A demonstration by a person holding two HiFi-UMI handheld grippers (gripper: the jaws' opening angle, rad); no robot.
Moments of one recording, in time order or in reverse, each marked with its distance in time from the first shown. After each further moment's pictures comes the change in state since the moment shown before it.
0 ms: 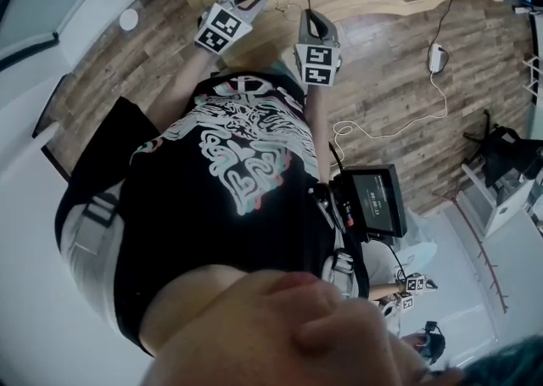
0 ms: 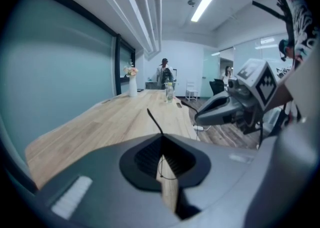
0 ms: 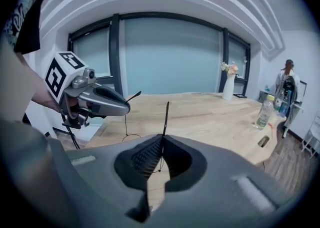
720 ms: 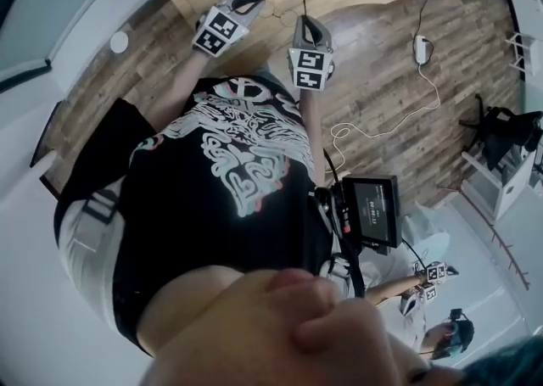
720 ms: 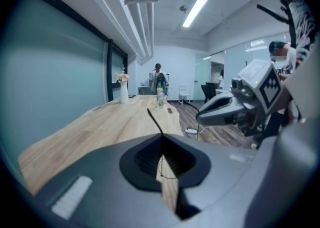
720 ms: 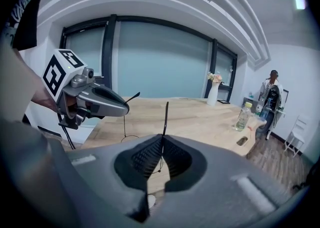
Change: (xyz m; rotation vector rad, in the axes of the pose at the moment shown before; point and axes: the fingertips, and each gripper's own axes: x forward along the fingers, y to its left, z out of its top) left arm -0.013 -0.042 0.017 0.043 -0.048 -0.066; right arm -0.058 0.001 -0.005 0.009 -0.037 -0.161
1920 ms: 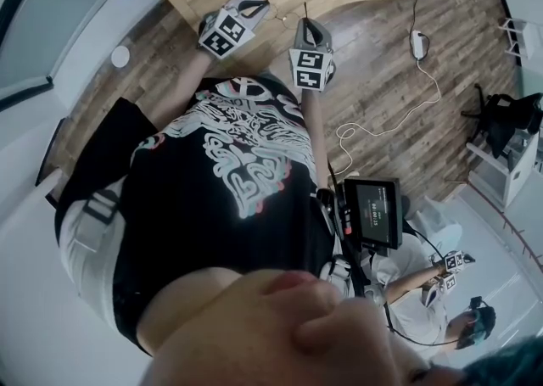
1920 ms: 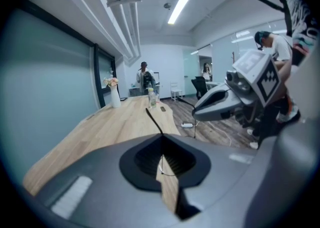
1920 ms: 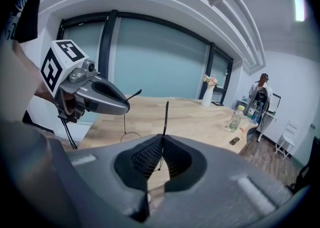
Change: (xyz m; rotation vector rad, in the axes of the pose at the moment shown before) left arm -0.006 -0.010 0.007 0.153 0.021 -0.072; right arm -0.011 0.009 0.004 -0.016 0.013 -0.086
